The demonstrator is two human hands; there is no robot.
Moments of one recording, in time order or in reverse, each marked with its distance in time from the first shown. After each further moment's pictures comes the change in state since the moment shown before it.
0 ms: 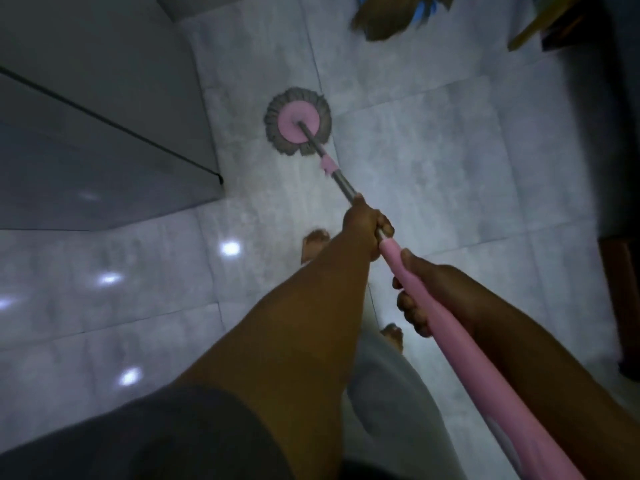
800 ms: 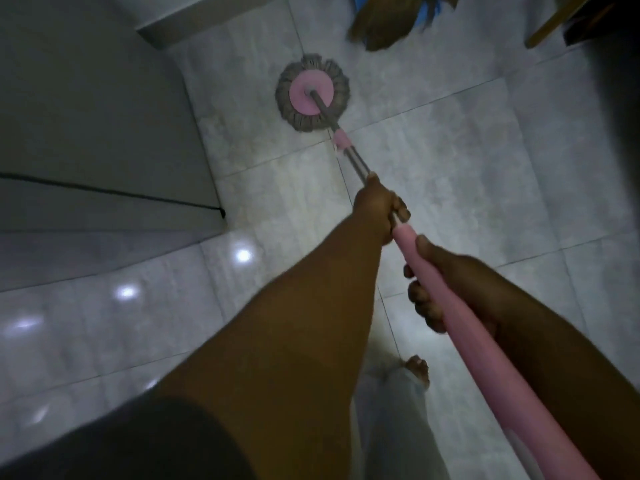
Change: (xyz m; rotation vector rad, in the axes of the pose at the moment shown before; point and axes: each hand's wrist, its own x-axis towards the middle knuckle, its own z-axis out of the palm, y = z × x) left_hand 0.068 0.113 0.057 0.121 0.006 0.096; right_hand 0.073 -0.114 -0.015 0.152 0.002 0.013
